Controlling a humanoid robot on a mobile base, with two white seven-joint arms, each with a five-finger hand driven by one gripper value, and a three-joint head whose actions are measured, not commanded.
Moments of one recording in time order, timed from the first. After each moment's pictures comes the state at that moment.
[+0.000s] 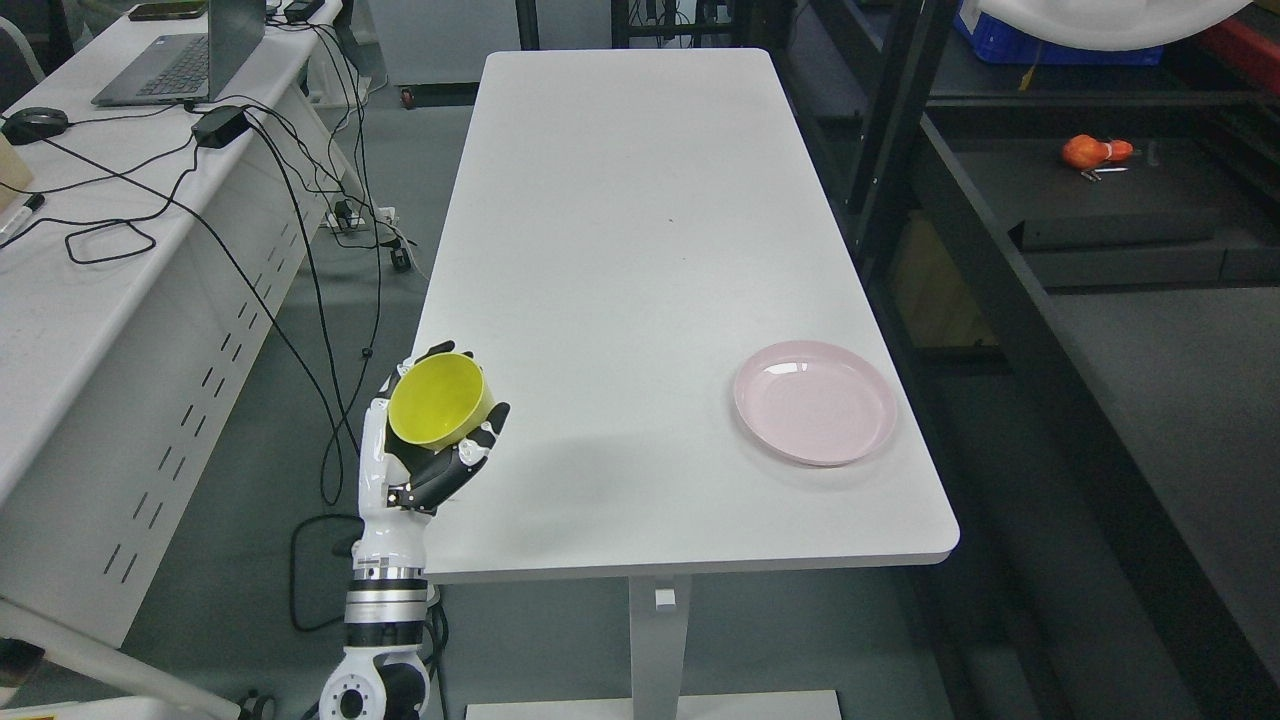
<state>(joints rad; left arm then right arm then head) -0.15 0.00 -0.07 -1.50 0.24 -0.48 0.07 0.00 0.00 0.00 -0.24 0.00 0.09 -0.12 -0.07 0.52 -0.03</state>
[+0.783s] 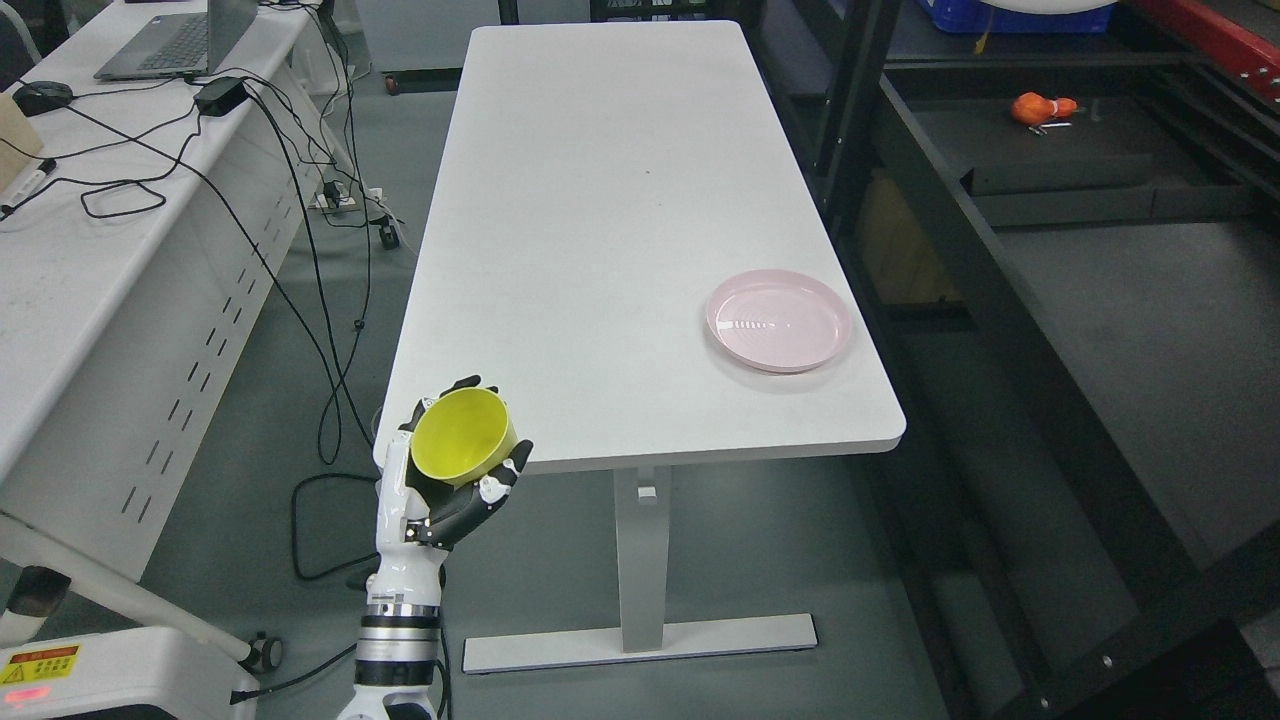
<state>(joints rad) -0.07 0.00 -0.12 -1.56 0.23 -0.47 0.07 0.00 0.00 0.00 -0.24 0.00 0.09 -0.12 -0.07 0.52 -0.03</state>
